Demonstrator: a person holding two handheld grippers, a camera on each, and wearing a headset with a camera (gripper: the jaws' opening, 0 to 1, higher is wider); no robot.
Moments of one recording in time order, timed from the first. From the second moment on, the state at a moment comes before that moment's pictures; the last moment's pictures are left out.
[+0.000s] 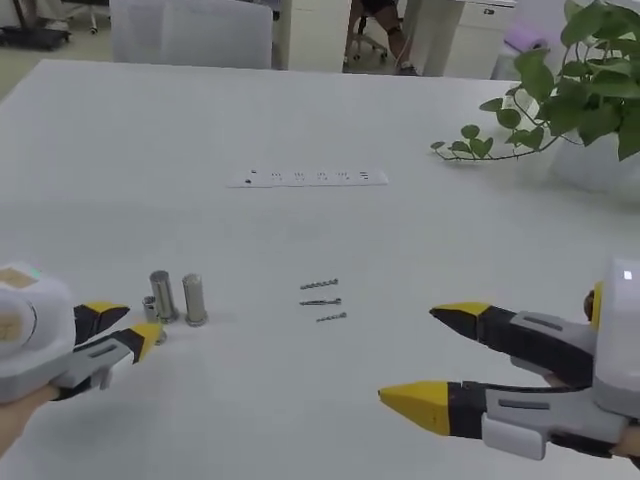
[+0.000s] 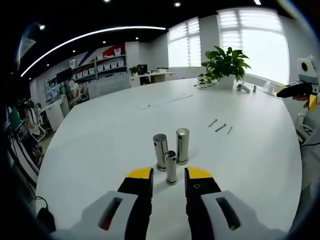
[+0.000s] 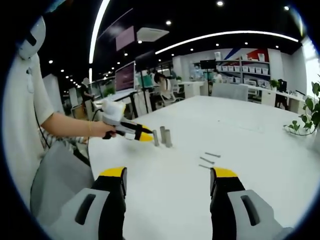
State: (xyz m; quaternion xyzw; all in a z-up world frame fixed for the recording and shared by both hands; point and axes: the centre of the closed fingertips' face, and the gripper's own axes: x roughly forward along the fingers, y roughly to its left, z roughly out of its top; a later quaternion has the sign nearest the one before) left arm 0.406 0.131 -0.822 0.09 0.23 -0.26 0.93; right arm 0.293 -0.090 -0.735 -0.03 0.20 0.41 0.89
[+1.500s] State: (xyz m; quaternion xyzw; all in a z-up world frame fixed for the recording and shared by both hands) left arm 0.404 0.119 -0.831 0.04 0.24 -0.20 0.95; right arm 0.294 -0.094 -0.753 -0.04 0.22 0.41 0.88
